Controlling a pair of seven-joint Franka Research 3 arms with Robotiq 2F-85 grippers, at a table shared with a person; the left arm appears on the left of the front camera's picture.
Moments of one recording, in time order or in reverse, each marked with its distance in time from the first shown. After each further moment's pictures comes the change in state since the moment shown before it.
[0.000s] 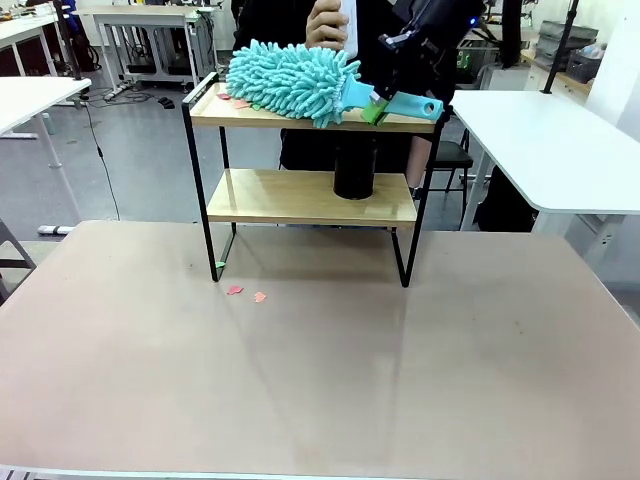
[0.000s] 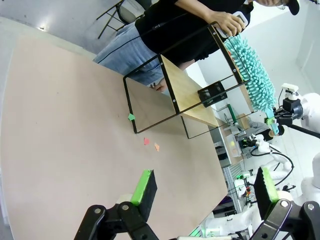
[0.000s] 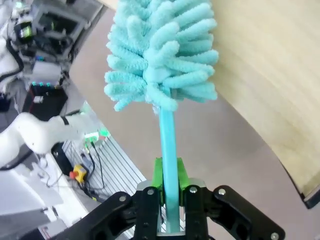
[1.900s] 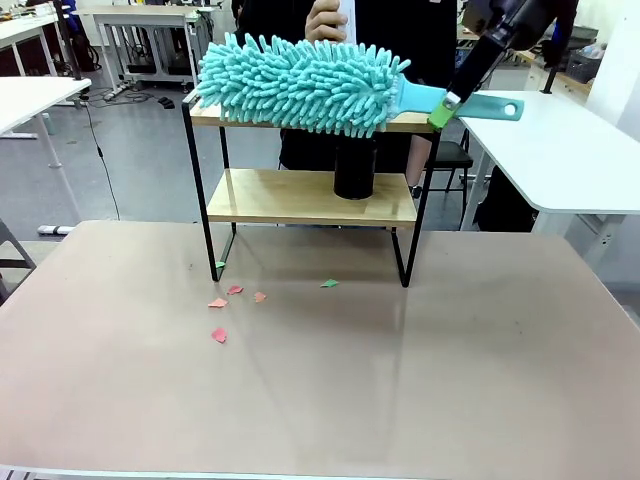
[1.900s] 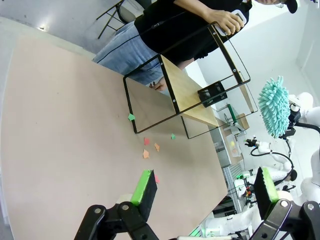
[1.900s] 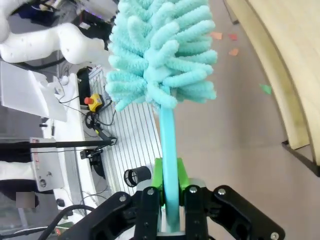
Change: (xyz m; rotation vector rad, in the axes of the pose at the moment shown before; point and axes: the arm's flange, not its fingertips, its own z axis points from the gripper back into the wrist) left arm 0.000 0.000 0.000 0.000 0.000 0.000; right arm -0.058 -0.048 0.043 0.282 0.106 0.355
